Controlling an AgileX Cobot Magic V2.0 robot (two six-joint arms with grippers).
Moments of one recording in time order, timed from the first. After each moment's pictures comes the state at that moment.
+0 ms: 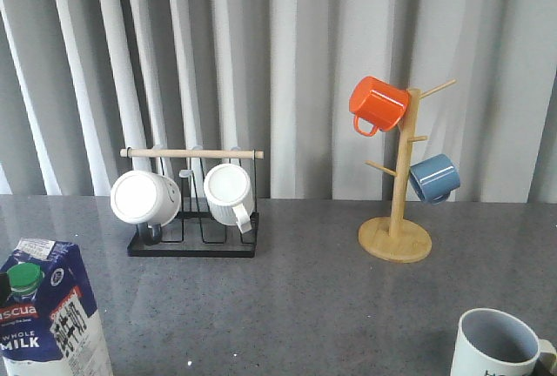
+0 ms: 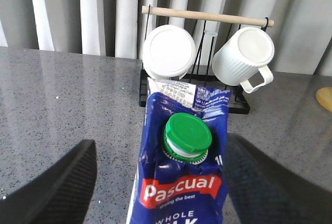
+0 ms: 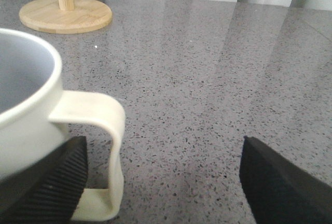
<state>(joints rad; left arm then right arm) -0.07 0.89 -0.58 0.12 -0.02 -0.28 -0.15 1.52 -0.29 -0.02 -0.88 -0.09</state>
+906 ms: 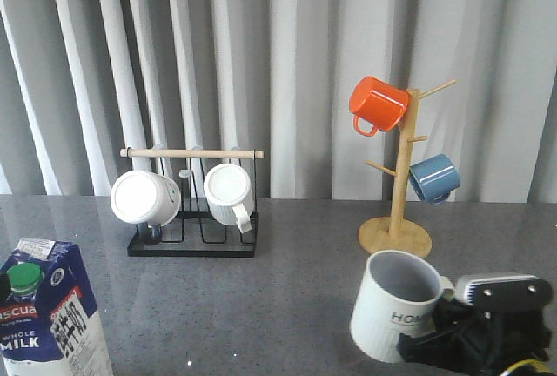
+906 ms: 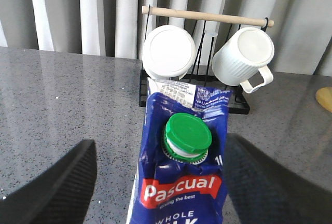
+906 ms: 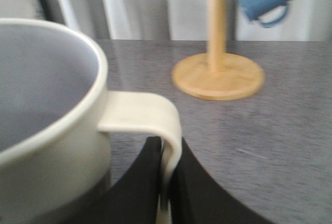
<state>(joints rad) -0.07 0.89 -0.58 0.12 -0.02 -0.28 0.25 1.57 -0.57 0.10 -0.70 0.01</state>
